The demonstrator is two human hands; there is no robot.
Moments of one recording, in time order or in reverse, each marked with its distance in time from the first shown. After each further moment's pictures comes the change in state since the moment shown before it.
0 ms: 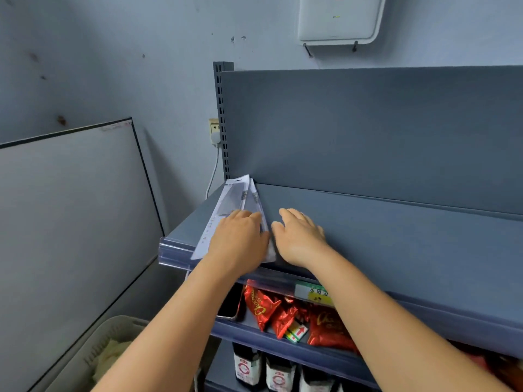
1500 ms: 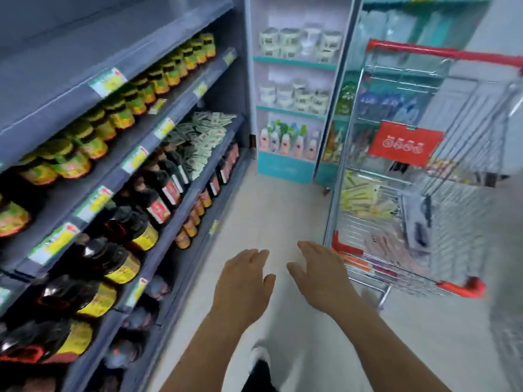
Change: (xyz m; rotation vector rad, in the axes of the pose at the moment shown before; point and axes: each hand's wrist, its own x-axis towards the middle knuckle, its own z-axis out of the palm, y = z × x) left_hand -0.488 0.701 0.181 -0.240 -0.827 1.408; right_hand -0.785 0.486 -0.013 0.173 0.403 1.530
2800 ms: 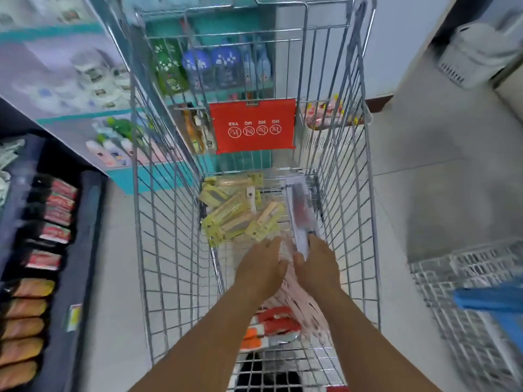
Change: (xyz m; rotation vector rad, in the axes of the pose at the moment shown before) left_hand 0.399 0.316 0.231 0.062 -0.448 0.307; right_hand 0.233 0.432 -0.034 0.378 0.196 0.697
